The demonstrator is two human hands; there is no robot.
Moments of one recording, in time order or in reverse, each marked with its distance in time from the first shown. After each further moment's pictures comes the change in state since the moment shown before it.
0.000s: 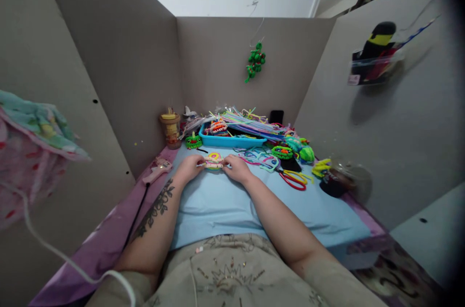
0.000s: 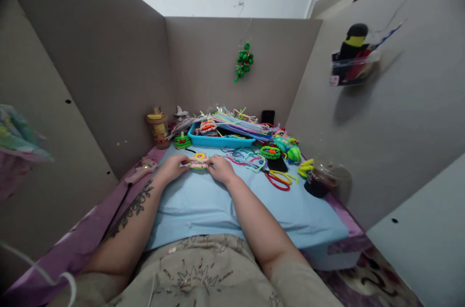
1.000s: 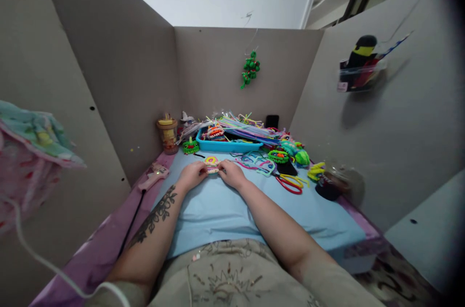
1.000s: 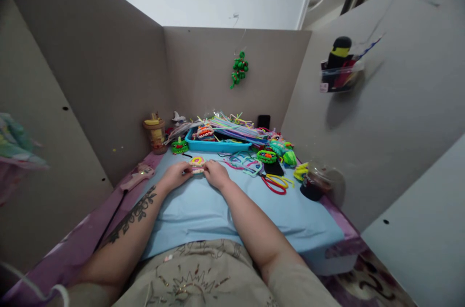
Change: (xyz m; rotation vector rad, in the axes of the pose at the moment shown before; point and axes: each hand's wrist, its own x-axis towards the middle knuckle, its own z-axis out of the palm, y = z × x) left_hand 0.000 0.019 0.011 -0.079 -0.003 0.043; right_hand 0.001 -0.010 0.006 -0.008 0.012 0.049
